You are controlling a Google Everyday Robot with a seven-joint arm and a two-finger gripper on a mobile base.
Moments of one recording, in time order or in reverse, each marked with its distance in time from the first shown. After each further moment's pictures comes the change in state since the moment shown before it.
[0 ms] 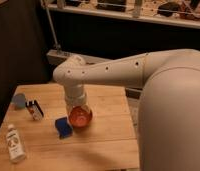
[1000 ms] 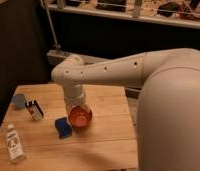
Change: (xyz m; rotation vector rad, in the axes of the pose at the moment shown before) arm 0.000 0.020 -0.008 0.030 -0.032 -0.071
